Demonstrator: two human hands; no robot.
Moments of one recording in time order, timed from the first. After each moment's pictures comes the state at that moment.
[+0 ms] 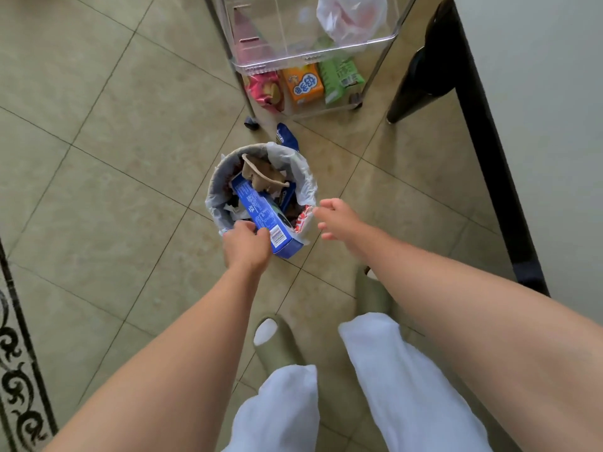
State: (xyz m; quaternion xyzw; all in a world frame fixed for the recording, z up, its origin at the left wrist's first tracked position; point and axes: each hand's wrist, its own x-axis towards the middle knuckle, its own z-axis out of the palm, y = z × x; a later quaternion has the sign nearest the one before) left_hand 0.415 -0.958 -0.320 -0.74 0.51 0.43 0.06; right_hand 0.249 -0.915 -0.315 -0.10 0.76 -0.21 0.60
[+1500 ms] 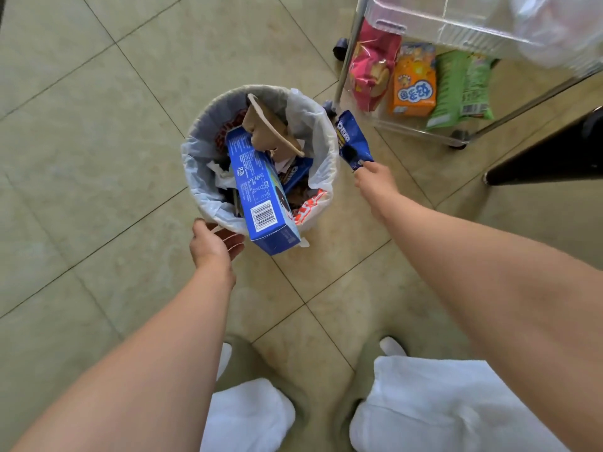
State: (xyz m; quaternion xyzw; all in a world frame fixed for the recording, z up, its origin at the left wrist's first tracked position) left_hand 0.483 -0.976 -0.473 -0.79 -0.03 0.48 -0.38; right_hand 0.244 -1.050 -0.504 -0.26 0.80 -0.22 0.49
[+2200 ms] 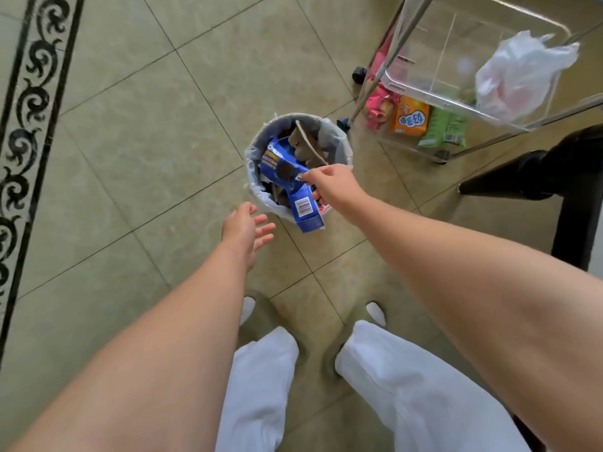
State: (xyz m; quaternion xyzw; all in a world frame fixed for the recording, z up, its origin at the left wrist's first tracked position) left_hand 0.511 -0.972 -0.310 -0.75 -0.01 0.61 -0.27; right_hand 0.355 -1.038 -0.315 -0.40 0.70 -0.10 0.58
